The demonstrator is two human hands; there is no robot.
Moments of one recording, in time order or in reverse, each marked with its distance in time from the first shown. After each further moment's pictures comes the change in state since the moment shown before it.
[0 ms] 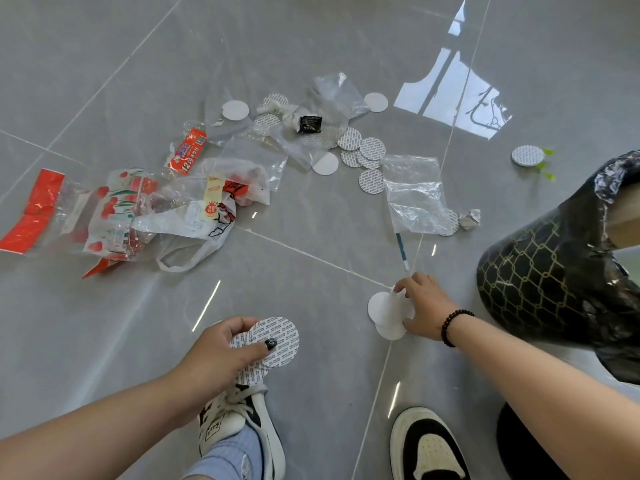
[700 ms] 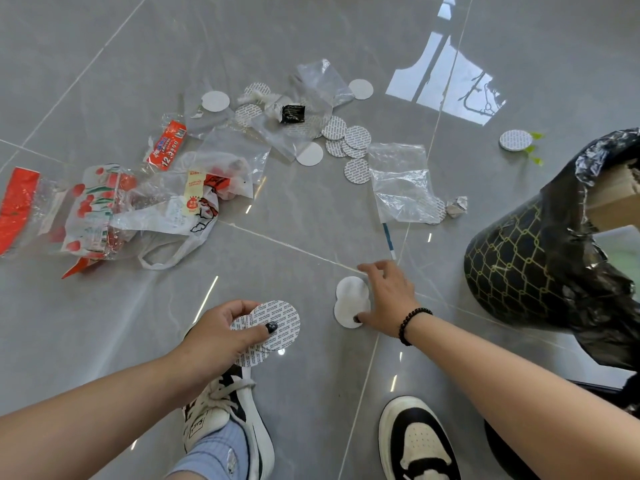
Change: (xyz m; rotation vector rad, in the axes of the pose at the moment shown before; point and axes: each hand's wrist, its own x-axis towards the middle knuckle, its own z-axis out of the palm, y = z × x) left_hand 0.010 0.016 0.017 0.041 -0.009 0.040; right_hand -0.007 -0.044 0.010 0.105 0.113 -0.012
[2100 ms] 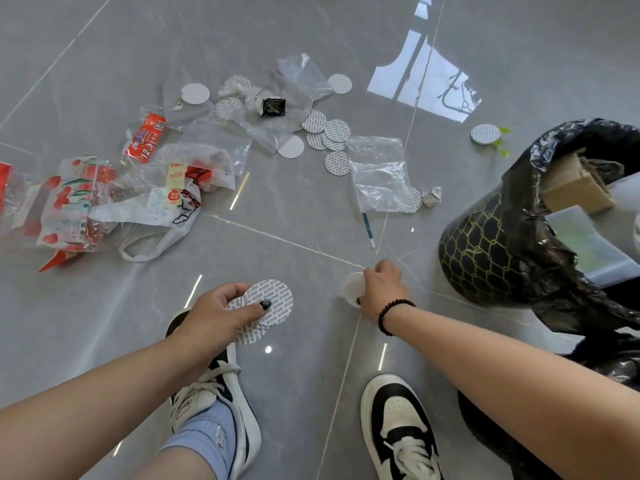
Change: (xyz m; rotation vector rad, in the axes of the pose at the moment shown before) left_hand 0.002 0.002 0.014 -0.124 0.004 0.033; right_hand -0.014 0.003 0.002 -0.127 -0.026 0.268
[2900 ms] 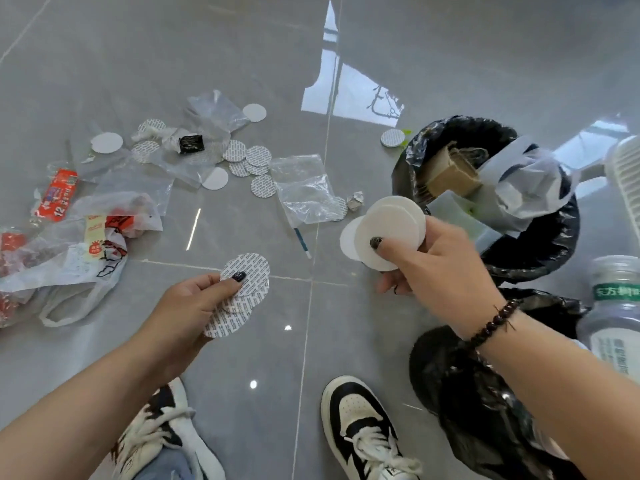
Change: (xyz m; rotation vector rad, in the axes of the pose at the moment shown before) left_hand -0.024 0.069 0.054 -0.216 -0.101 0.023; right_hand -0.162 0.048 -0.164 1.109 0.330 -0.041
